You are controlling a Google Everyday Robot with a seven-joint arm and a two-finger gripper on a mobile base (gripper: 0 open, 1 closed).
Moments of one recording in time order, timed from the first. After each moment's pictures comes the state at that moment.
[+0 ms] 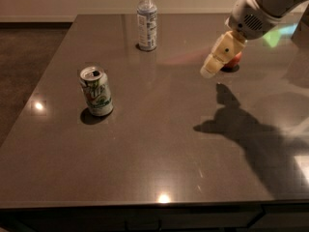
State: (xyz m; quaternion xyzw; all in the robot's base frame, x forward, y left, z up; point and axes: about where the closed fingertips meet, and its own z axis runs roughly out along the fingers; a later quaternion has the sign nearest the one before) arm 0.581 -0.158 0.972 -0.51 0.81 0.04 0.27
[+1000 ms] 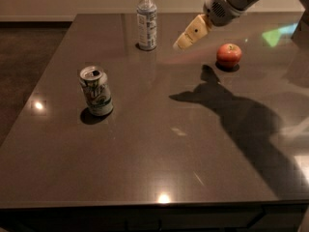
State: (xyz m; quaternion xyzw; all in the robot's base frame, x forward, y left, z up) arm 0.678 -0.123 0.967 -0.42 0.84 0.08 0.32
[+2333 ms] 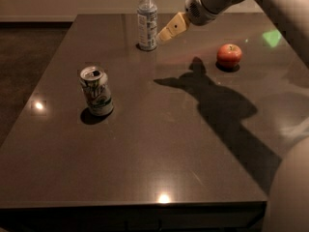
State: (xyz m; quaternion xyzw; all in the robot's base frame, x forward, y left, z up) arm 0.737 -0.092 0.954 -0.34 0.86 0.08 0.36
